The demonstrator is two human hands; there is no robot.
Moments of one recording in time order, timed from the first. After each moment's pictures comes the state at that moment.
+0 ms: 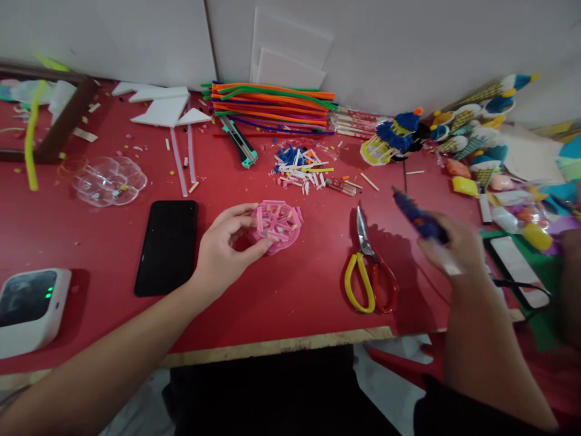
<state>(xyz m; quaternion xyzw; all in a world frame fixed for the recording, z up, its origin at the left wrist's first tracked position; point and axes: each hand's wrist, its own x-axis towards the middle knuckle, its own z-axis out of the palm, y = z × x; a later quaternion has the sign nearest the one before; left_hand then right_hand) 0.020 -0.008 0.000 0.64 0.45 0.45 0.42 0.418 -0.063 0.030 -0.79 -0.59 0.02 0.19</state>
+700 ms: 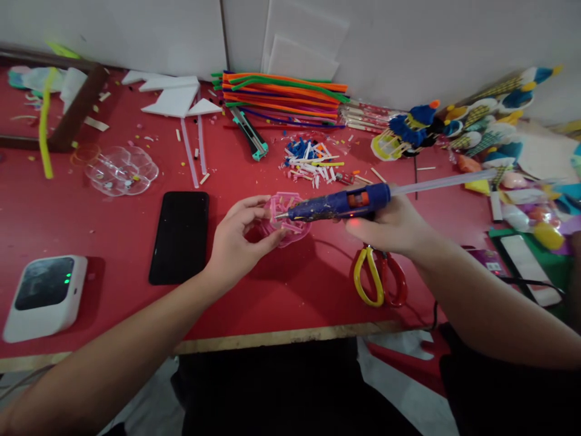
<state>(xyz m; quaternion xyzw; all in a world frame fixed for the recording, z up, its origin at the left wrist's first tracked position) 0.020 -0.009 -0.002 0.64 0.43 0.45 0.44 0.270 -0.003 0.077 -0.55 -0.71 0.34 0.26</state>
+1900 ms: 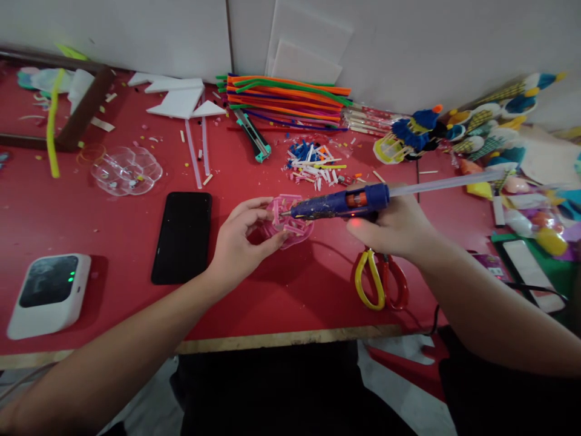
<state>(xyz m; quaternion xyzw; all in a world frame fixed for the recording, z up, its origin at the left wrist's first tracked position) 0.019 -0.010 -0.003 0.64 0.43 0.45 0.45 0.267 -0.002 0.083 -0.55 -0.75 0.25 0.27</state>
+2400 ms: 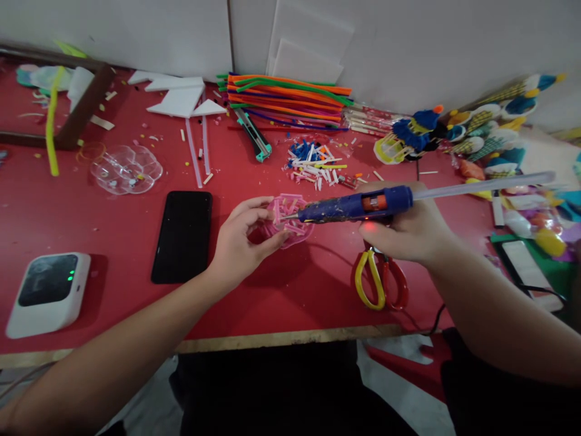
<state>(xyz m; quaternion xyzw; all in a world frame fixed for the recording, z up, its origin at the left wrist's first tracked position) 0.019 -0.010 -0.004 0.64 0.43 0.46 0.45 0.267 -0.009 0.099 -0.52 -0.77 0.23 0.28</state>
